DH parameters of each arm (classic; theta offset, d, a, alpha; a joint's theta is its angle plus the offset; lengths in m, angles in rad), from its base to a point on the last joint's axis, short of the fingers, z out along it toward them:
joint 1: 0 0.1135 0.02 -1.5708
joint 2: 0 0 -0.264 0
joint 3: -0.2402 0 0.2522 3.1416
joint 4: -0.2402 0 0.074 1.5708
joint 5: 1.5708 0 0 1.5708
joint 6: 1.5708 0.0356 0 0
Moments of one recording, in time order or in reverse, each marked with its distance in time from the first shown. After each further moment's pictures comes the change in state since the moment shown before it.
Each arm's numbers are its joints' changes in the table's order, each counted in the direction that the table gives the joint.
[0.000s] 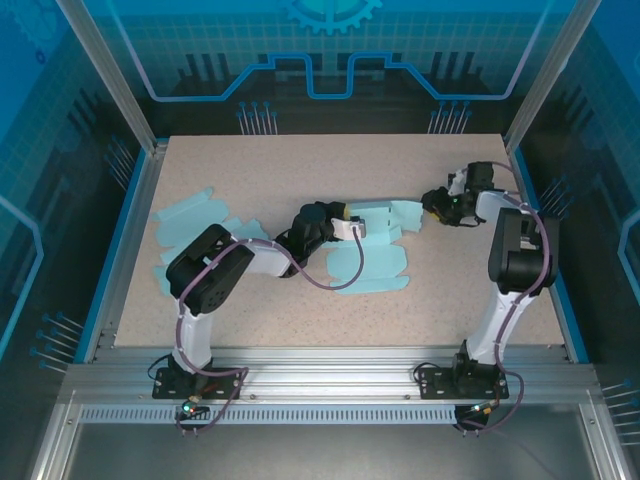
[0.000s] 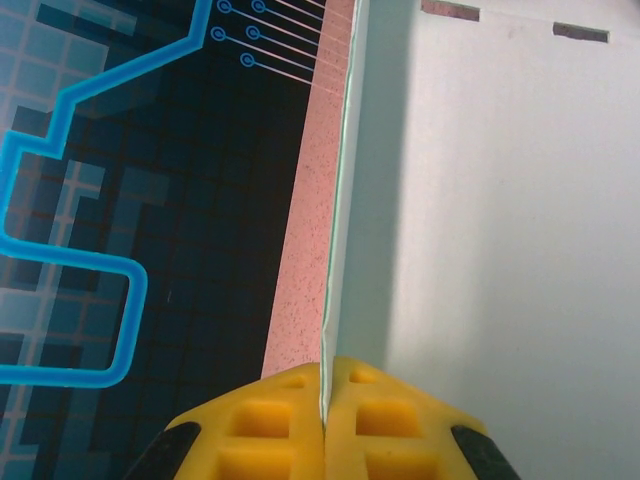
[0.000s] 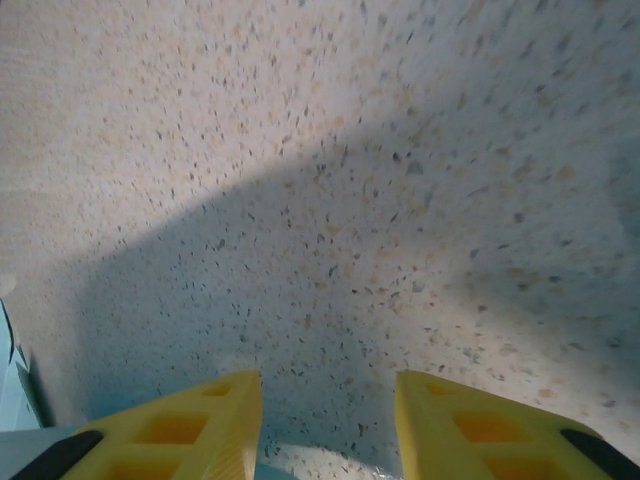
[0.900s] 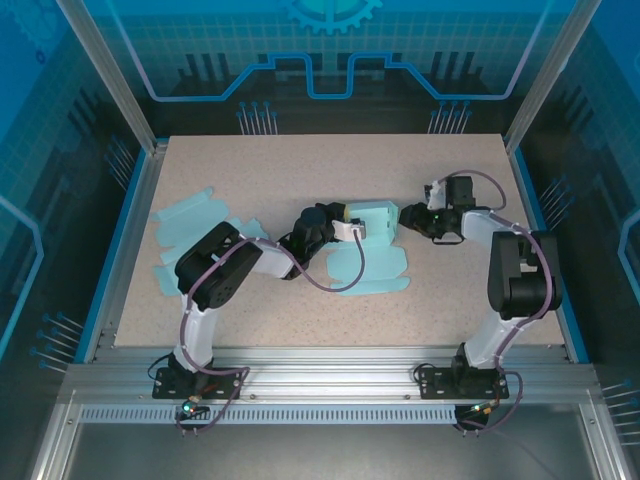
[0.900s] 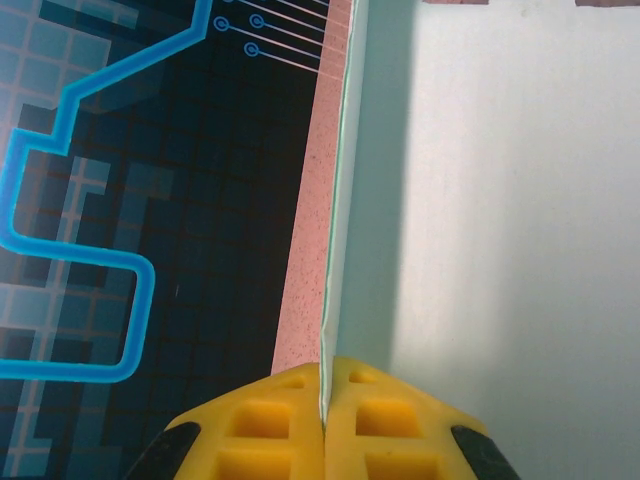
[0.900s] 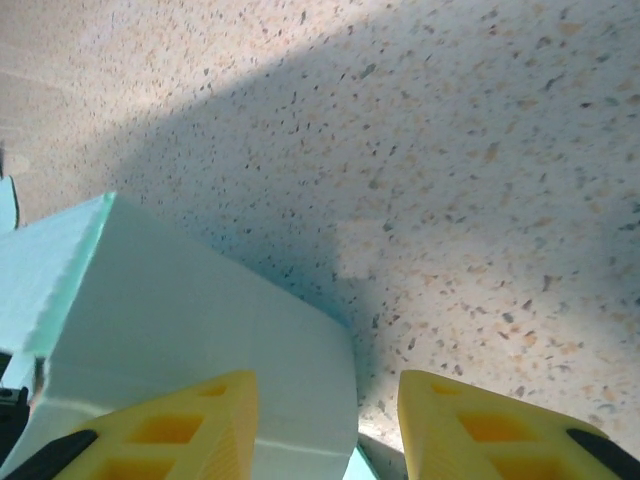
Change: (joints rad) left arm 0.000 0.061 0.000 0.088 -0.030 0.037; right arm 0.144 -0.230 0.258 0.114 0.030 -0.047
